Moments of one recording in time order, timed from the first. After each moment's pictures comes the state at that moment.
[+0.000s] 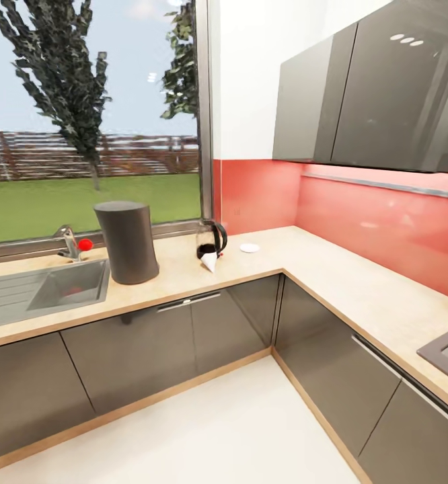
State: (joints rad) left arm -0.01 0.00 -0.01 -0.04 0.07 0.00 0.01; right arm 0.00 0.06 0.00 -0.10 0.00 -0.06 0.00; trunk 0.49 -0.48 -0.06
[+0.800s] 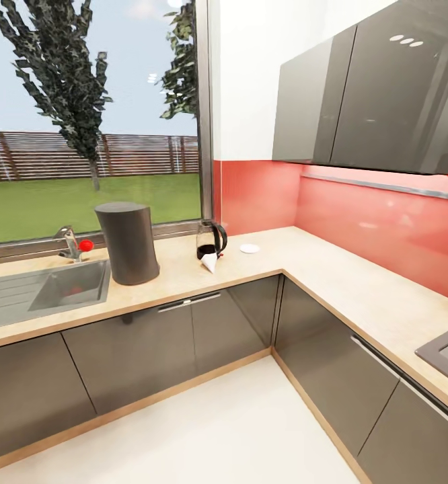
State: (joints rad) left arm -0.01 0.00 -0.01 -0.04 0.07 0.00 0.01; right arm 0.00 0.07 0.00 -0.14 0.00 -0.06 0.00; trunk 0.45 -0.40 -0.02
